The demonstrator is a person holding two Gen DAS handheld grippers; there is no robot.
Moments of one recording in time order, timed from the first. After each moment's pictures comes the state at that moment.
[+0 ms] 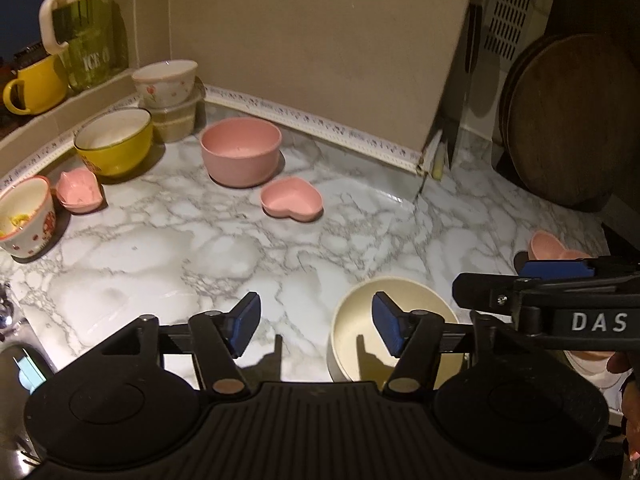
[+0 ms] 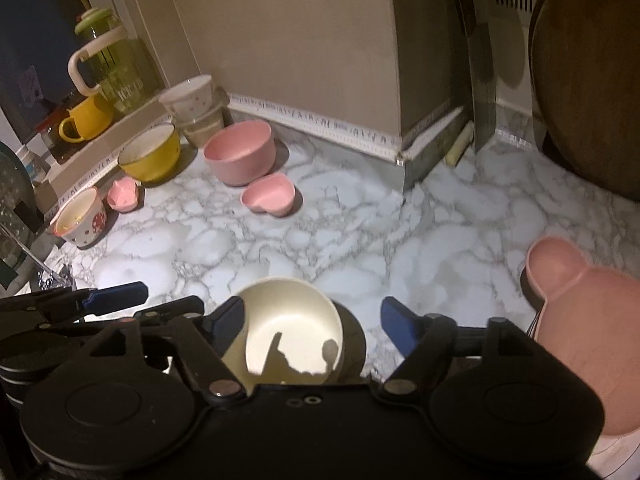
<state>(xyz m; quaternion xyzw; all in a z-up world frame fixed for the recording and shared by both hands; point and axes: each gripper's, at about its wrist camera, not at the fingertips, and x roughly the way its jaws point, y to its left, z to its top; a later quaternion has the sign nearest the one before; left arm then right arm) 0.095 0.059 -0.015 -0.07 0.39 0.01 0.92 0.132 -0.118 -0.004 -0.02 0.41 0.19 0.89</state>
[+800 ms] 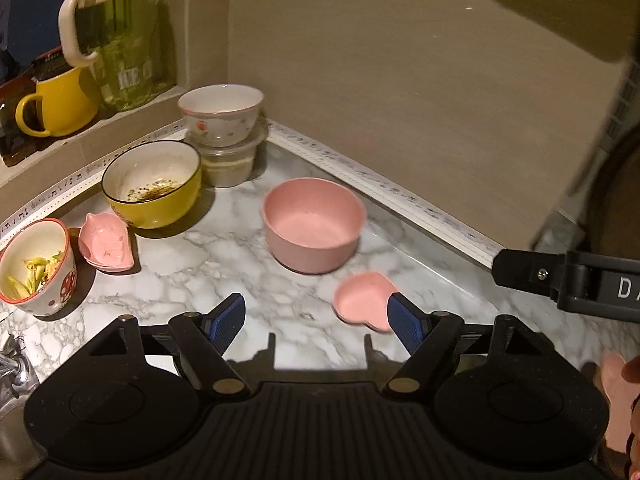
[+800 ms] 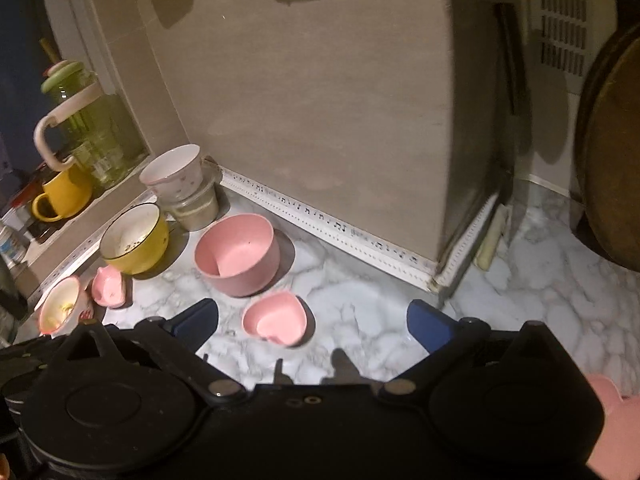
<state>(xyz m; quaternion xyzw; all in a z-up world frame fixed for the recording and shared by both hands) 0.210 0.130 -0.008 -0.11 0.38 0.11 0.91 0.255 -0.058 0.013 0.00 0.39 0.18 0.90</state>
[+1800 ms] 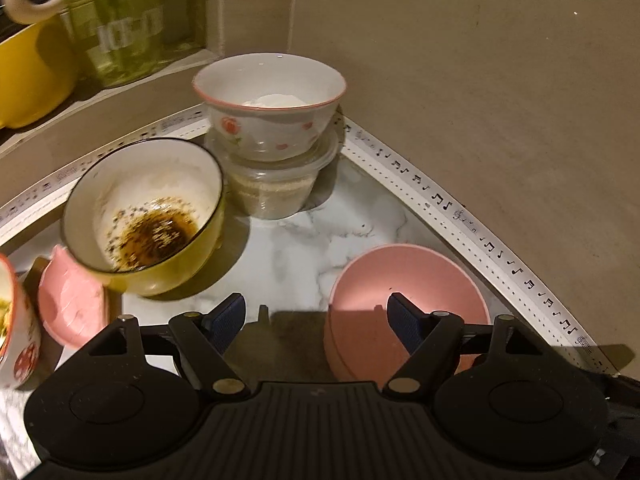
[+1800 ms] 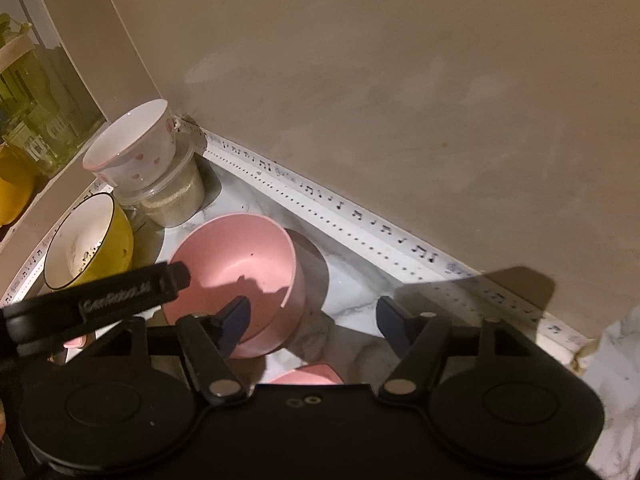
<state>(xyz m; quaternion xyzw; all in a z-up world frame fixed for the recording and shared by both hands) 0.349 0.212 -0.065 -0.15 0.42 0.17 0.88 0.368 0.030 -0.061 0.00 0.46 0.19 0.87</state>
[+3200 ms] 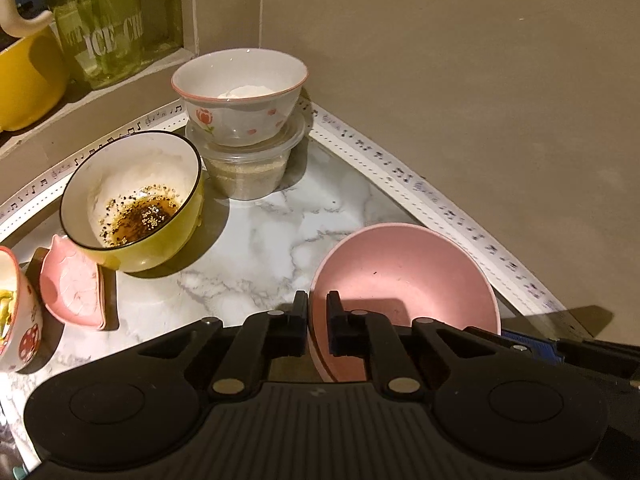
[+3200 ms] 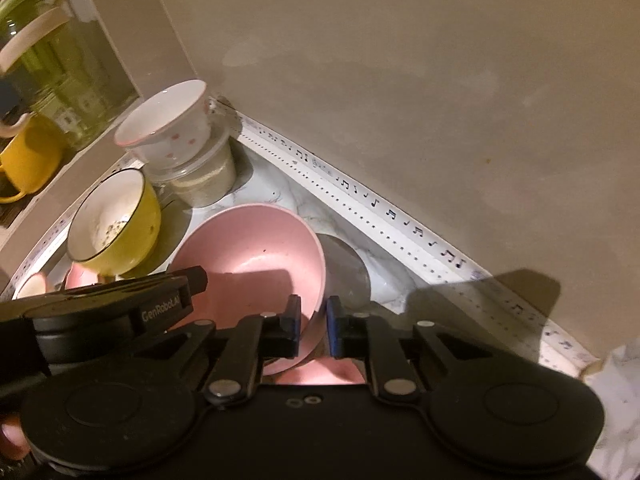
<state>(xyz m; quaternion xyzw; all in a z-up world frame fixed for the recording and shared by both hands) 0.324 0.189 -0.046 -0.14 0.43 0.15 0.88 0.358 0.034 -0.039 -0.04 0.47 0.24 0.85</state>
